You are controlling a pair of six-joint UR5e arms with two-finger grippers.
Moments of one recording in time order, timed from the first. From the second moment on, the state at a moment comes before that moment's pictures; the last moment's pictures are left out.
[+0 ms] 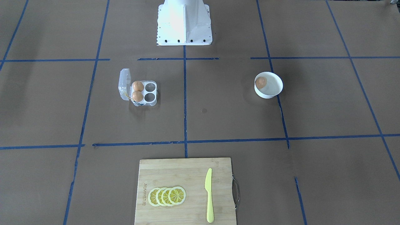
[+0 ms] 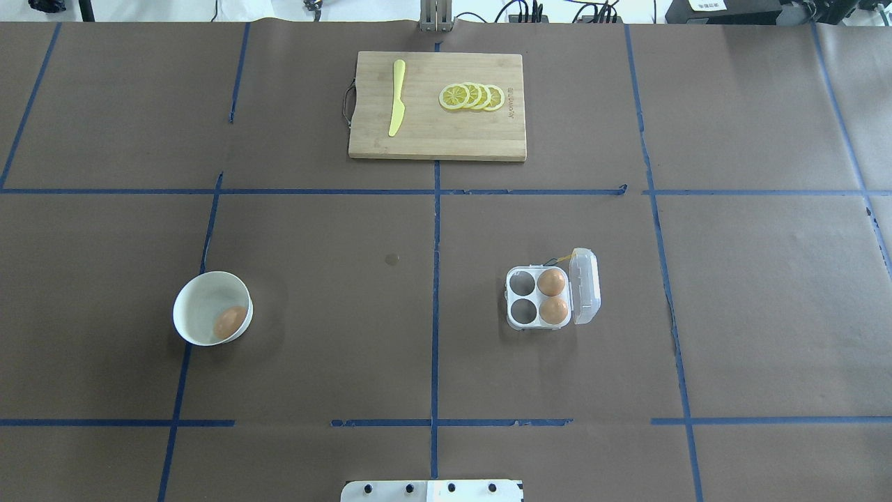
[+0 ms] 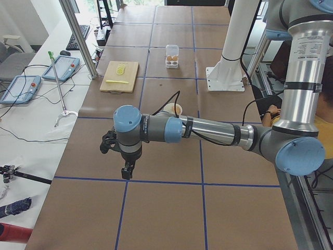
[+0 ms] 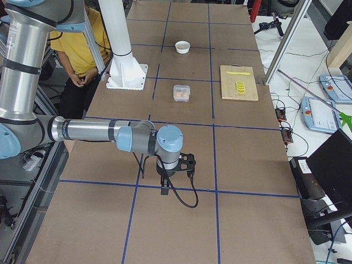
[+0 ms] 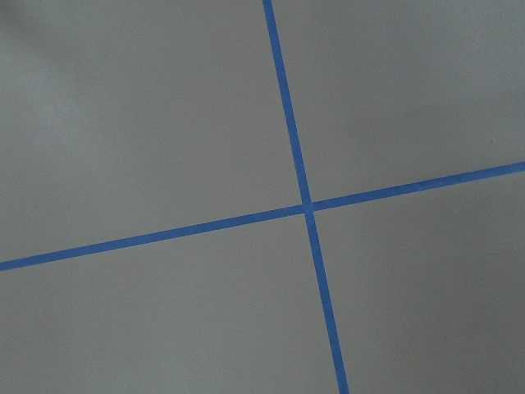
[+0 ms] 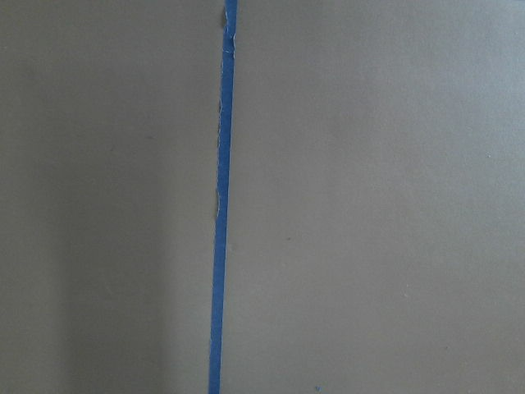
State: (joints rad) left arm -1.63 -1.63 -1.67 -1.49 -2.31 0.19; right arm 1.56 -1.86 1.87 -1.68 2.27 -0.09
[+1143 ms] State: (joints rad) left arm -1.54 -1.63 -1.67 -1.87 -2.31 0.19; right arm 1.43 -1.75 1.90 -1.68 2.33 -0.08
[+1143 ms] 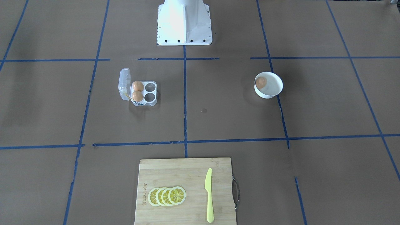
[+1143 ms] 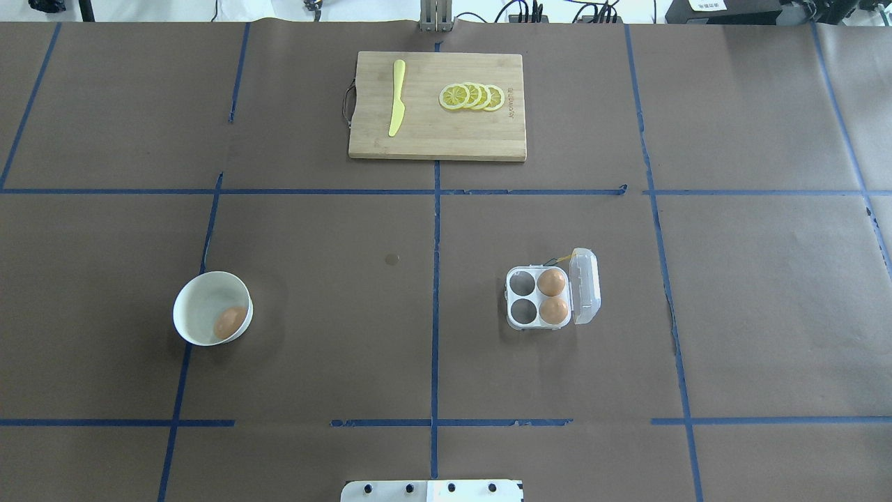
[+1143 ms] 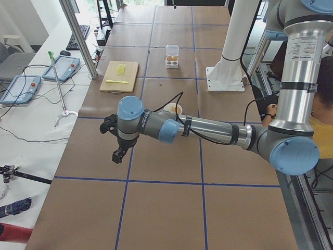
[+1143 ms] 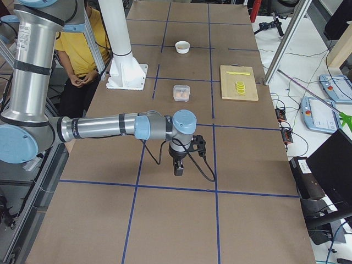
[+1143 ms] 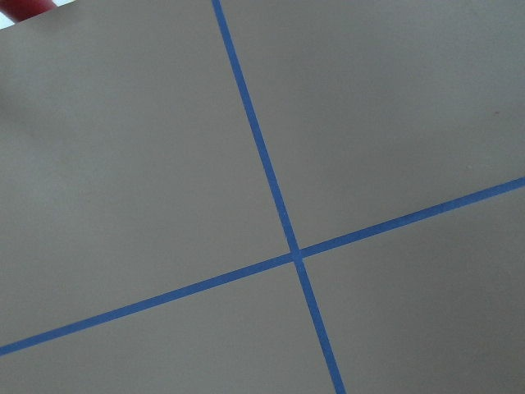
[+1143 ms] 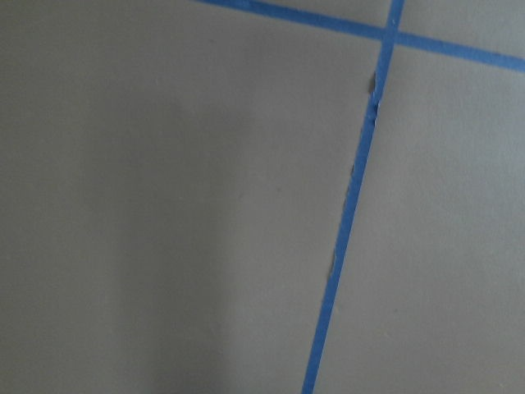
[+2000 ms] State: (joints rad) left arm -1.43 -1.65 -1.64 -2.37 -2.41 0.06; right arm 1.49 -1.68 1.91 -1.62 2.36 -0.07
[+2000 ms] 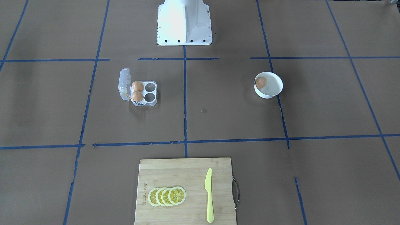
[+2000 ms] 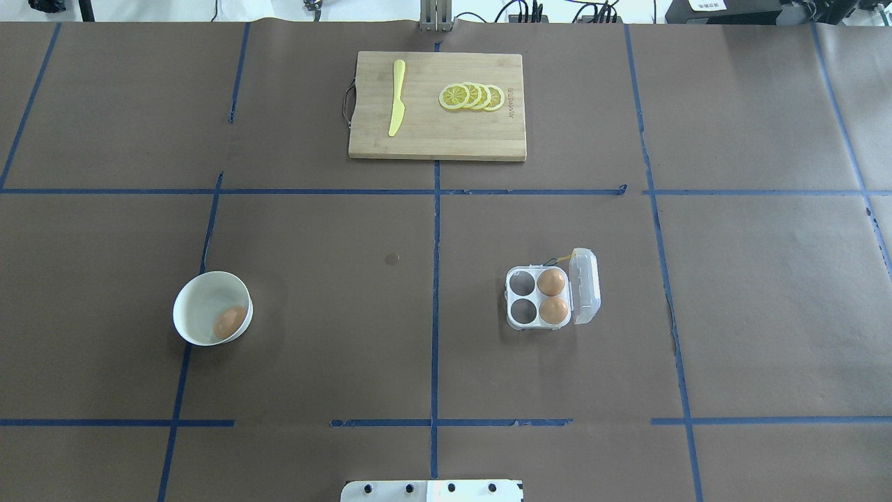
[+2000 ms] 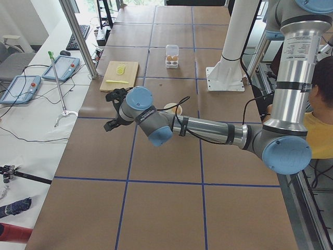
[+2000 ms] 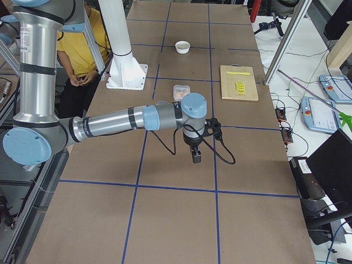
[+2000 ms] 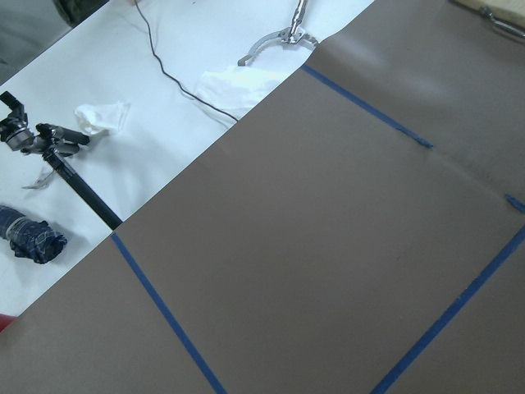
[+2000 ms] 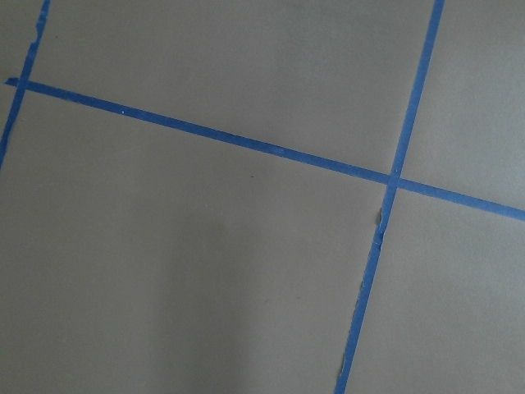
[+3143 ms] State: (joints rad) left arm -0.59 -1.53 -1.94 -2.39 -1.82 -1.00; right arm 1.49 -1.70 1.91 -1.59 2.37 -0.04
